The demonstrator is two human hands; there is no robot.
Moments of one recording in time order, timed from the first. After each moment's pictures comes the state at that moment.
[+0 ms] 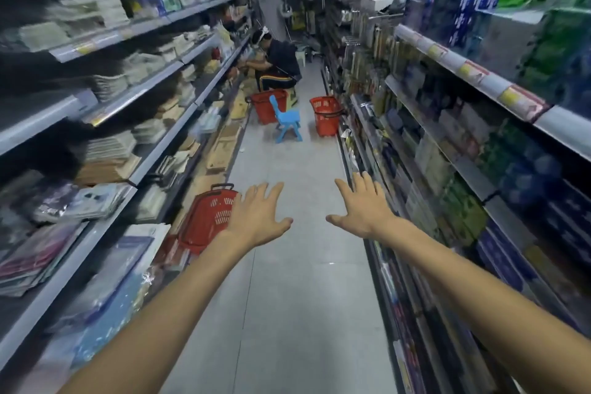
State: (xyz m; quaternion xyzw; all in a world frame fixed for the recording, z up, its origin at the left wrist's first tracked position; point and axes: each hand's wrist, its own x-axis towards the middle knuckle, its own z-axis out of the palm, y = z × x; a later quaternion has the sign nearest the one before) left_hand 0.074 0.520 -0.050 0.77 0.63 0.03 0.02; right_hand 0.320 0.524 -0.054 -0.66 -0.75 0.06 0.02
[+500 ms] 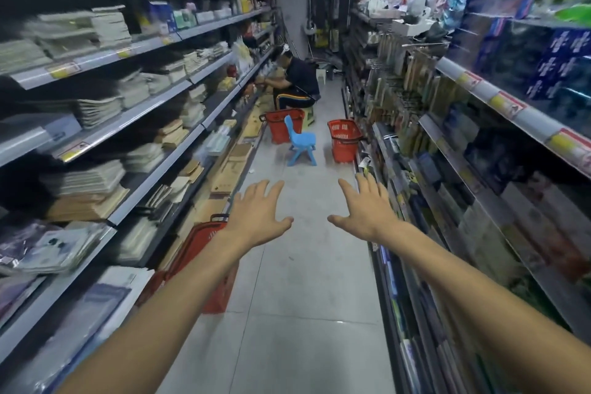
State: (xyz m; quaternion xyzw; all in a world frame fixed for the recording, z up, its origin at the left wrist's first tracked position) left_hand 0.078 0.784 -0.027 0.75 0.66 0.06 -0.01; right_hand 0.325 0.803 -0.027 -0.64 -0.77 0.05 0.05
